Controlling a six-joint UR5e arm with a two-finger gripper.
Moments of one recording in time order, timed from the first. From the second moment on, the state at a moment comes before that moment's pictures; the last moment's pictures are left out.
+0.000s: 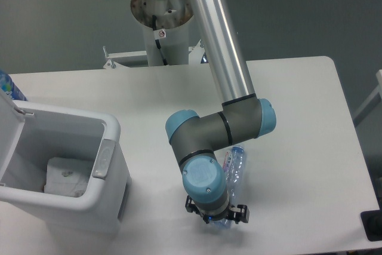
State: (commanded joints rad) arm 2.31 -2.37 -1.23 -1.03 1.74 0.55
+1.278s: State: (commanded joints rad) arm 2.29 -2.35 -1.20 -1.04 1.71 0.54
